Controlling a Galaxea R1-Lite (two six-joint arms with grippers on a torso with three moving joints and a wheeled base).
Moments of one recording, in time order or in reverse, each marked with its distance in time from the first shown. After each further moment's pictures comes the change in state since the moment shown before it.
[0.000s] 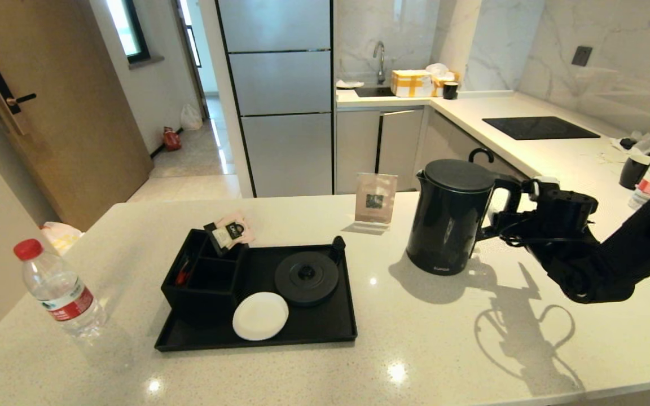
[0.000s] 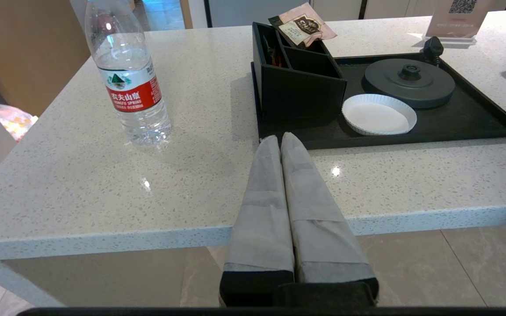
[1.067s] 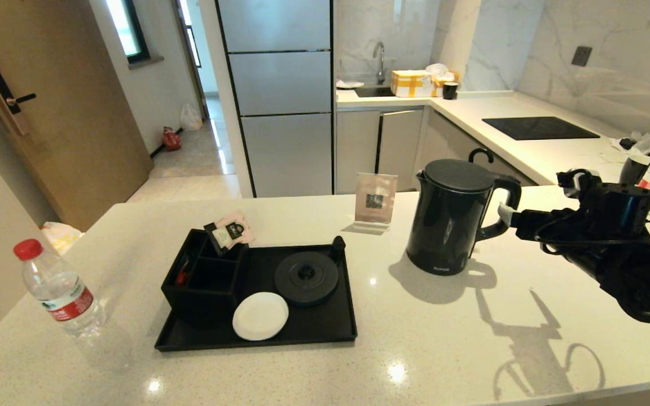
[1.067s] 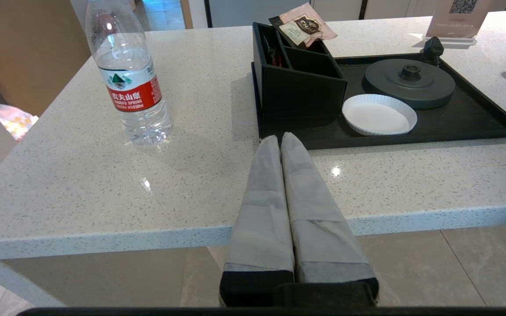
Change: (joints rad) left arm 0.000 0.000 0.000 0.000 0.000 0.000; right arm 0.014 -0.286 0.255 0.064 0.126 0.080
